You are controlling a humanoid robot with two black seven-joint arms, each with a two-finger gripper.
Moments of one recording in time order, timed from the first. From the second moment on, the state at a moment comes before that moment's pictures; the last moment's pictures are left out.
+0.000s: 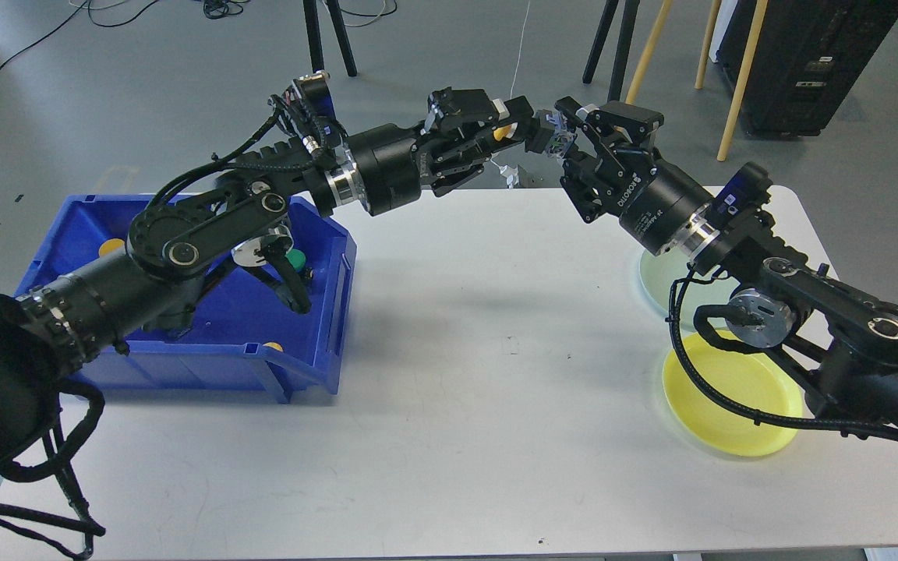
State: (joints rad) left arm -1.07 0.17 -0.34 -0.80 0.69 -0.49 -0.49; right arm 0.74 -0.40 0.58 1.12 -0.42 0.28 0.41
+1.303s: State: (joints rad) left arm -1.06 0.58 -0.40 -0.82 0.81 -0.49 -0.49; right arm 0.35 -0.97 0.70 1.13 -0.46 0.27 0.42
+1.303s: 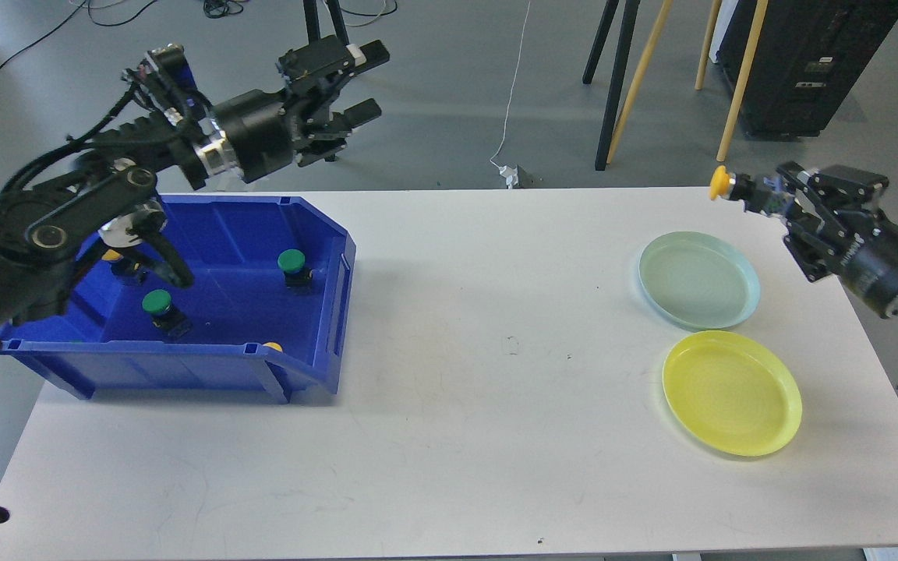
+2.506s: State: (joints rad) left arm -1.06 0.63 -0.03 -0.65 1.96 -0.49 -0.49; right arm 0.24 -0.95 0.63 1.12 -0.71 0.09 0.39
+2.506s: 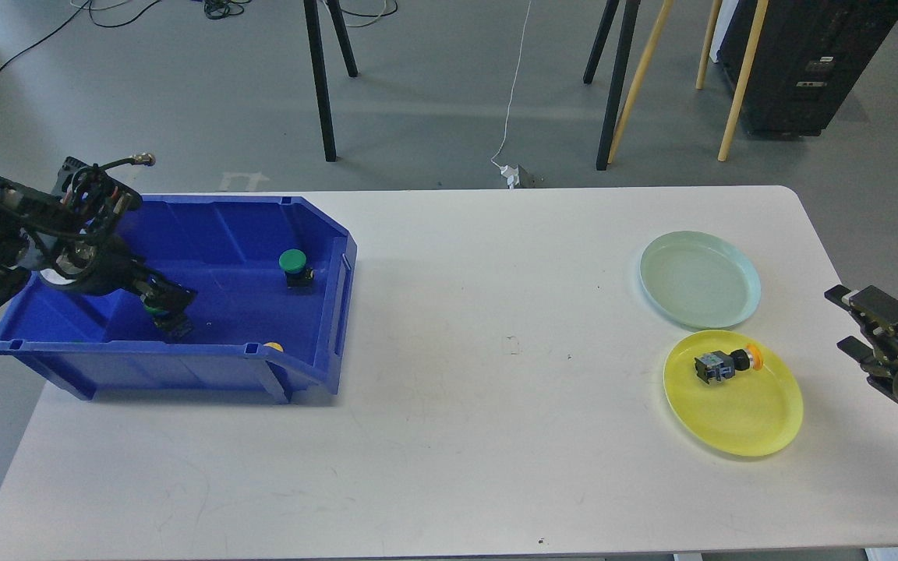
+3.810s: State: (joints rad) left arm -1.16 0.59 -0.05 -0.58 1.74 -0.49 -0.49; right arm 0.23 -0.96 0.68 1.12 -0.64 0.09 0.42
